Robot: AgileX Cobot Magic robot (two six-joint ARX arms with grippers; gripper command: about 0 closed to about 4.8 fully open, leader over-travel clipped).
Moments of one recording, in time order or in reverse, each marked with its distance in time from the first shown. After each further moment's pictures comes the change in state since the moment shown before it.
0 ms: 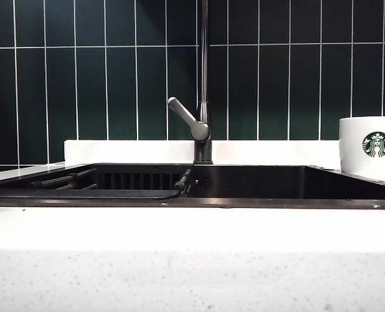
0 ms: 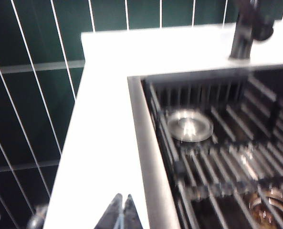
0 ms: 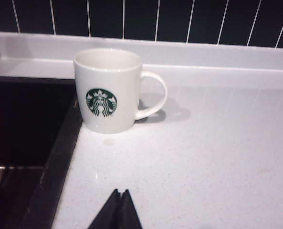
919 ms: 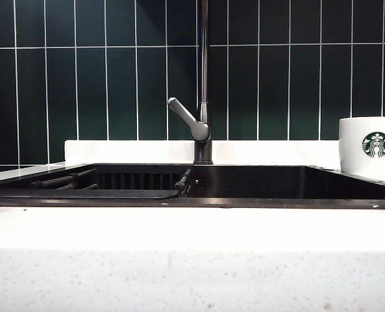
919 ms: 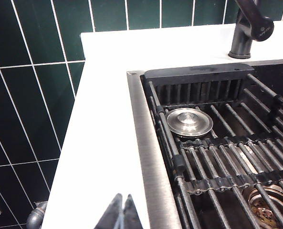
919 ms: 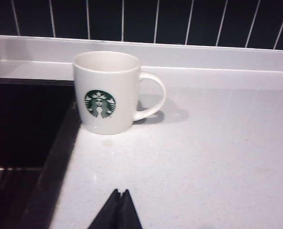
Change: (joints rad) left arm 0.000 0.000 0.000 -0.017 0.000 0.000; right arm -0.006 0.000 0.000 0.006 0.000 0.000
